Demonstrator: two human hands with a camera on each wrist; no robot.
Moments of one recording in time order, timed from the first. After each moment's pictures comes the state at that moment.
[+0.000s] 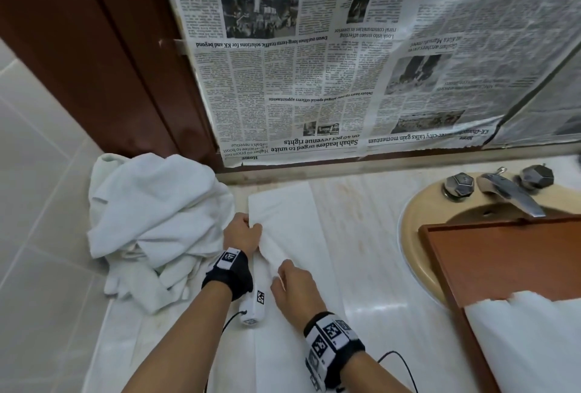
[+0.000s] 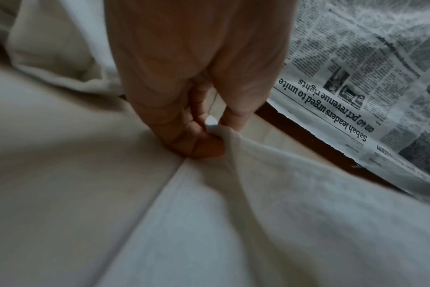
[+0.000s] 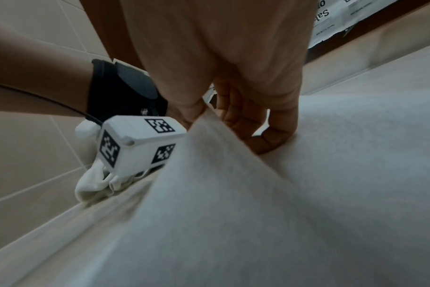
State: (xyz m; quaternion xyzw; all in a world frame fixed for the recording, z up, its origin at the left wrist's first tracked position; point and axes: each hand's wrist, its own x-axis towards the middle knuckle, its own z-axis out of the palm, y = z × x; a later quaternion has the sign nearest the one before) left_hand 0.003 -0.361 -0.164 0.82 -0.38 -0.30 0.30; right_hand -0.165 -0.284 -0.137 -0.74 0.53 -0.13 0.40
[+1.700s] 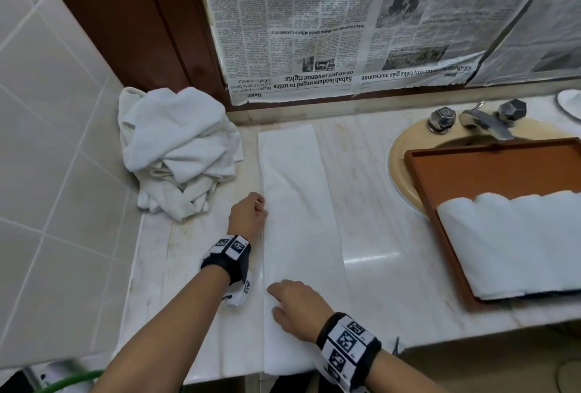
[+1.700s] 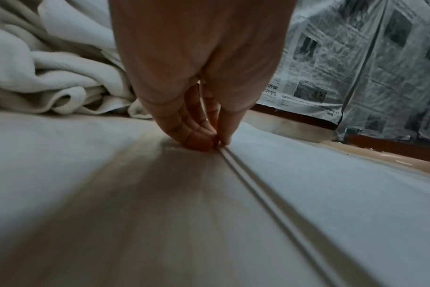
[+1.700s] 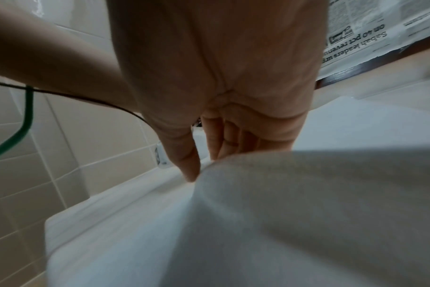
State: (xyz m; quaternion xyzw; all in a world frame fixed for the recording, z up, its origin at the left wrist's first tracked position) left_hand -0.031 -0.206 -0.145 0.78 -0.50 -0.29 0.25; right_hand -0.212 -0.099 -0.129 -0.83 0.40 0.07 0.38
